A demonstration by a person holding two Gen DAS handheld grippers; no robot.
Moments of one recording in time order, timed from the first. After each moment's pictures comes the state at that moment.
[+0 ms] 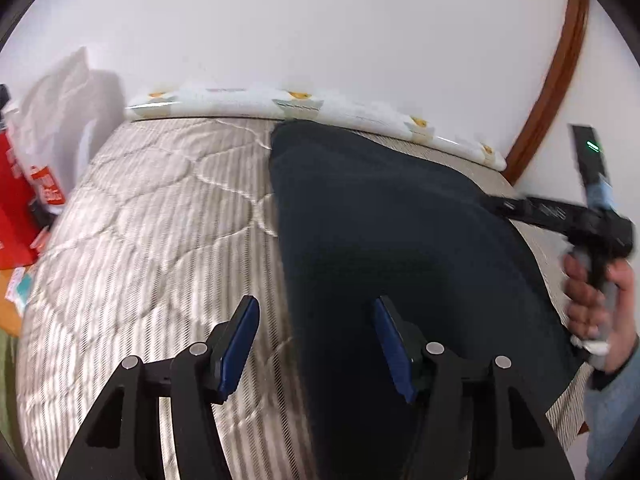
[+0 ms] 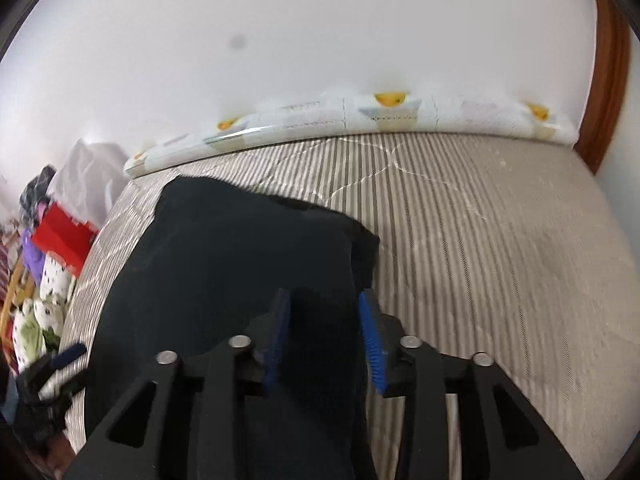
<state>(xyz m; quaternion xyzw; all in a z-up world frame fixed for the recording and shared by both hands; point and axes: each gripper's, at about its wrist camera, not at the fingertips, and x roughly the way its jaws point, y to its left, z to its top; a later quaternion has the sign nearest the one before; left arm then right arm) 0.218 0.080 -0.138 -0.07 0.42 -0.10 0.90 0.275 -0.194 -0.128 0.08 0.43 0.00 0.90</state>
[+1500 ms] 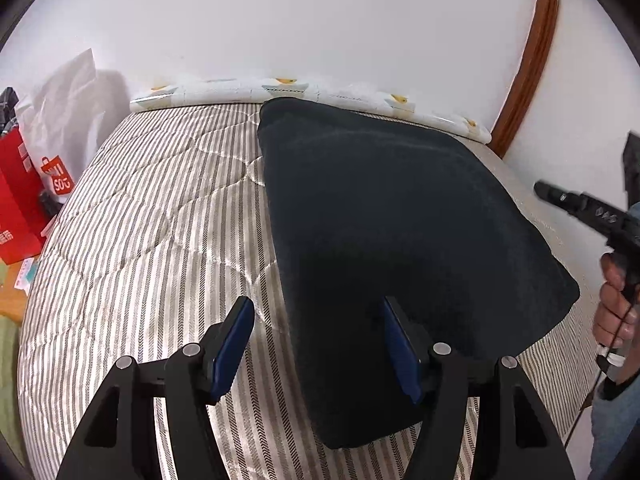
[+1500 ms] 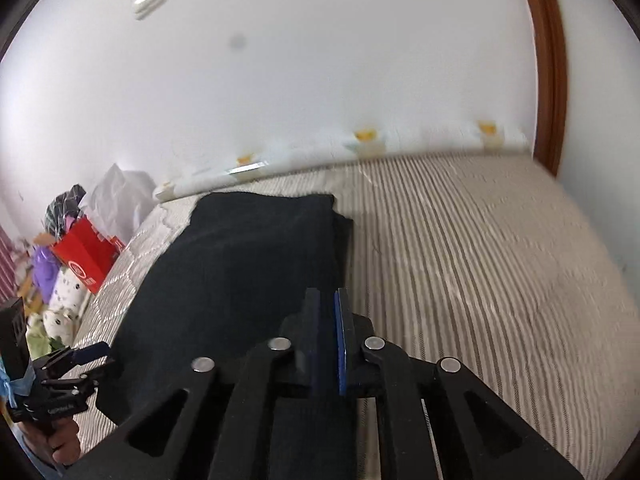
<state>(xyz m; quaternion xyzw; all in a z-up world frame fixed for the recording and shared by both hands) 0.150 0.070 -0.143 -0.04 0.42 -0.09 0.90 0.133 -0.193 -0.117 0.08 0.32 0.01 0.95</state>
